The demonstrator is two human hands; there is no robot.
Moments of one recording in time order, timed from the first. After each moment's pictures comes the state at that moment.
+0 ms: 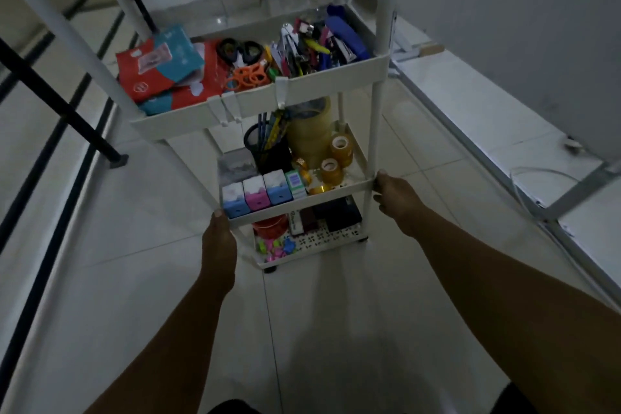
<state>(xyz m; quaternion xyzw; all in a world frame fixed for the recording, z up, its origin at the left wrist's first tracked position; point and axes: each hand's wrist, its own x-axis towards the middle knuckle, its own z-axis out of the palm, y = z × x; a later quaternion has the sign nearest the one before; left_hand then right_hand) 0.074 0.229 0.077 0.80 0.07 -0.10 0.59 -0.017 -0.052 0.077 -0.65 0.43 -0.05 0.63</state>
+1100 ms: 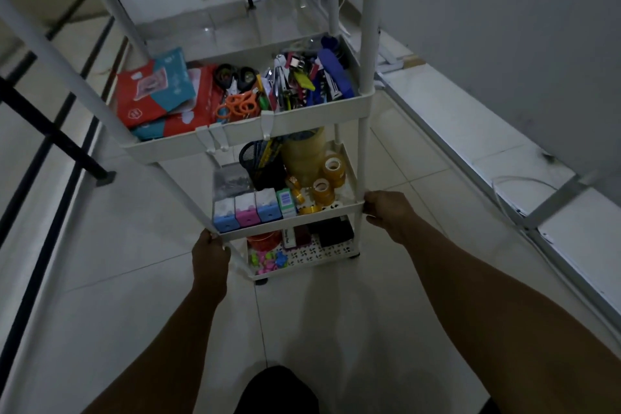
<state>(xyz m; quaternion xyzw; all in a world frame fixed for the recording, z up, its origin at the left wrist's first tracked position) 0.101 0.231 0.060 0.86 0.01 -0.09 0.51 -0.013 -0.068 0.081 -0.54 0.46 -0.07 0.70</state>
